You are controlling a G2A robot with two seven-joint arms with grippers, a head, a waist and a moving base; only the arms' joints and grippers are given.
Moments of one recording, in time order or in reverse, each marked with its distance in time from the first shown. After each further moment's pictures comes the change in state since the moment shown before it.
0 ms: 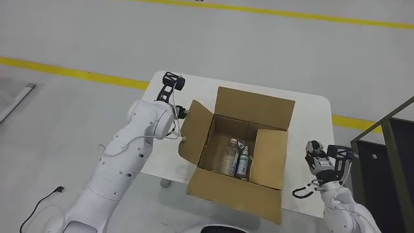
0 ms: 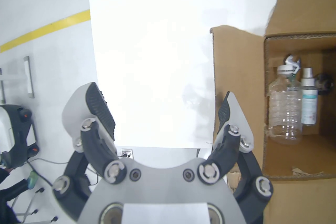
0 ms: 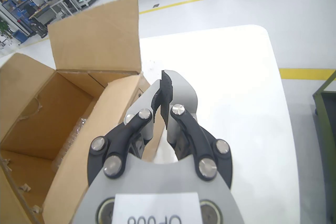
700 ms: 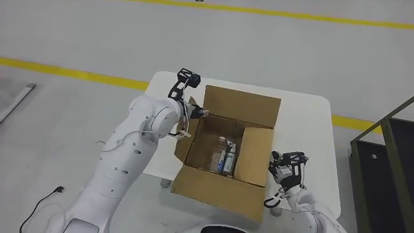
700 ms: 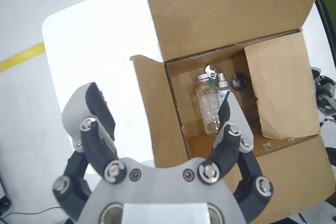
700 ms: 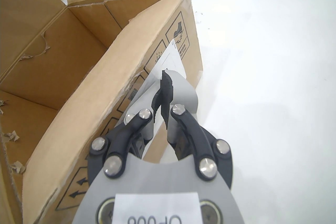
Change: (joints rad) left arm -0.034 -0.025 0.015 0.005 -0.224 -0.099 0.035; right arm 0.112 -0.034 -0.263 0.141 -0.101 -0.019 -0.011
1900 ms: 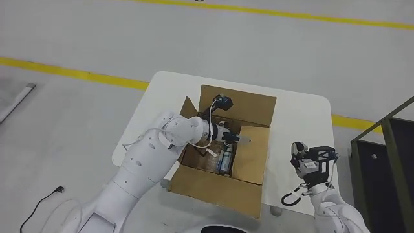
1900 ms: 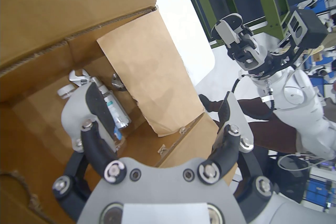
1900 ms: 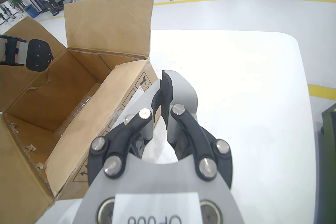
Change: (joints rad) left arm -0.013 -0.082 0.153 0.254 -0.619 -0.187 0.127; right arm -0.141 0.021 0.204 -0.251 -0.017 0.011 0.035
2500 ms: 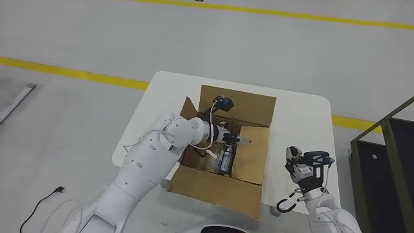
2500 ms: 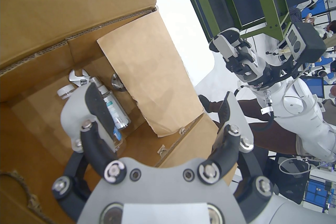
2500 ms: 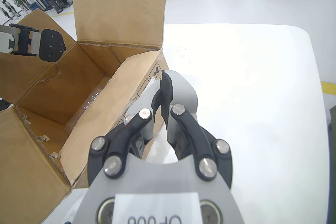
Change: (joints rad) left arm 0.029 -0.002 0.016 -0.011 0.013 -0.004 0.021; right arm -0.033 -0.009 -0.041 -0.029 0.003 0.021 -0.001
